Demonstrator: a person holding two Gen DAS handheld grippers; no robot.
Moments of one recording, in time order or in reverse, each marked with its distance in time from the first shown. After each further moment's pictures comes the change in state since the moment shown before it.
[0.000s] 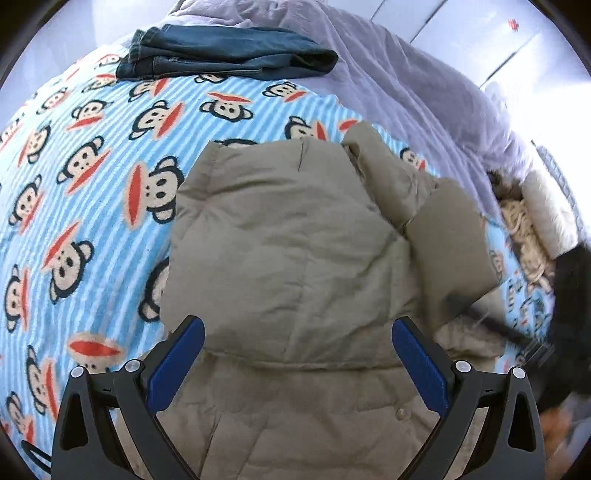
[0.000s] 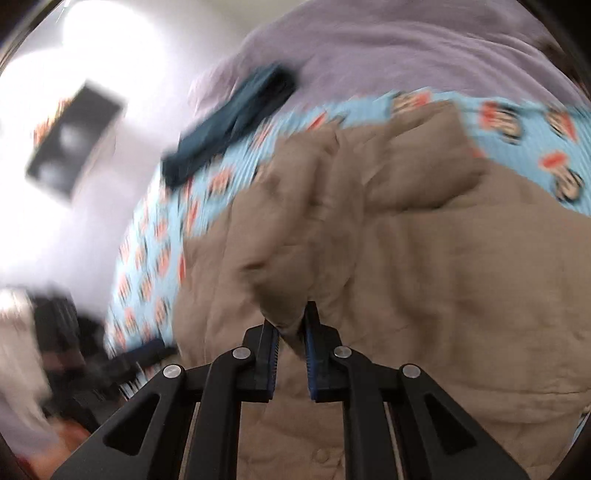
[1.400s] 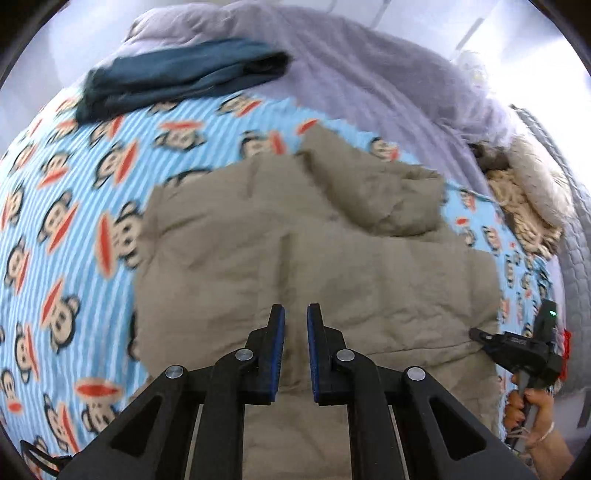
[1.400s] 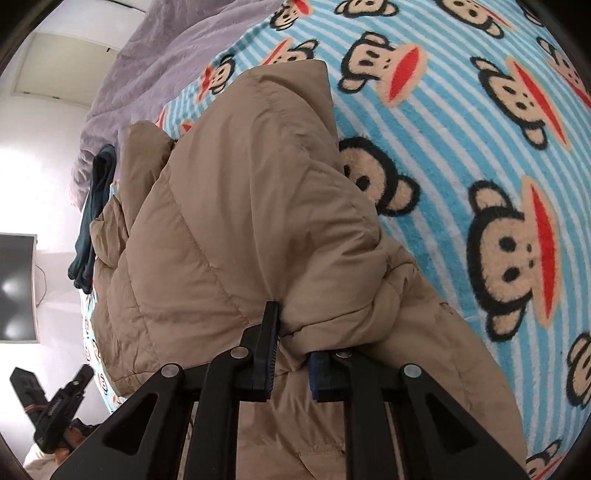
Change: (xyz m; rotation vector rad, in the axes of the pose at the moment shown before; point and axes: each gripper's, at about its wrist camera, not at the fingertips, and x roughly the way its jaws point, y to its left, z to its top) left arm 0.004 -0.051 0.017 0.195 0.008 0.022; right arm -0.069 -0.224 -0.103 0.665 -0.107 -0.090
